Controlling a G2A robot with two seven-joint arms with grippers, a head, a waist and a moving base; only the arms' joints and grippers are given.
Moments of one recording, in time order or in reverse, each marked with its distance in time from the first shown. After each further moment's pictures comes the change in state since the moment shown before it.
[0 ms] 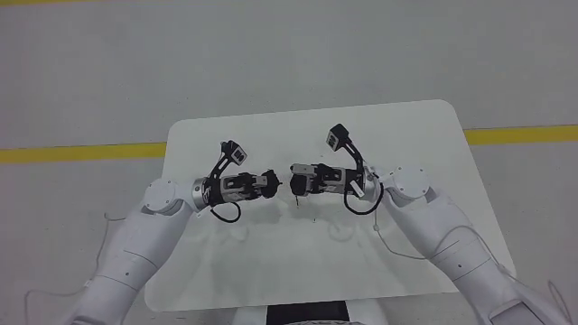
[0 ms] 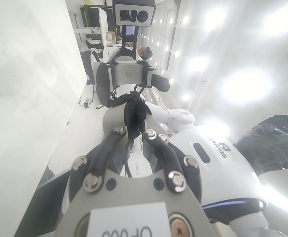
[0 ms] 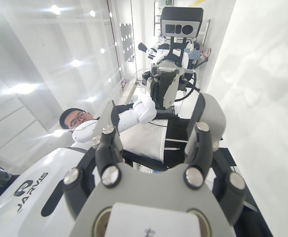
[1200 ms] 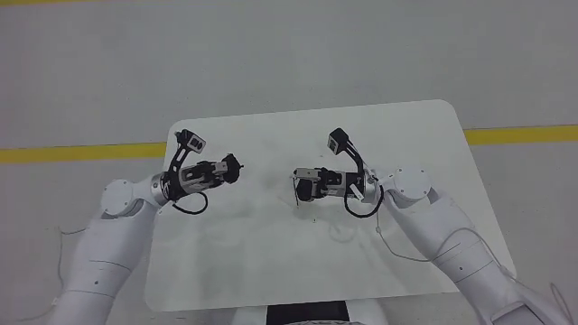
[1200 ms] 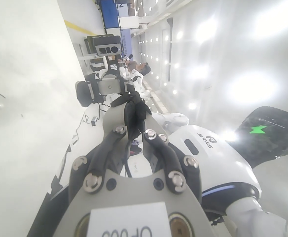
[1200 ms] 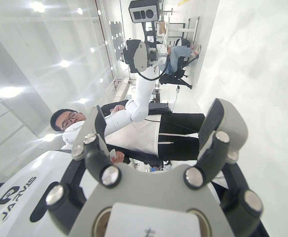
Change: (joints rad) left arm 0.094 0.046 -0.288 -0.051 -0.014 -0.013 -0.064; right arm -0.011 0.008 0.008 -0.009 -0.059 0.029 0.010
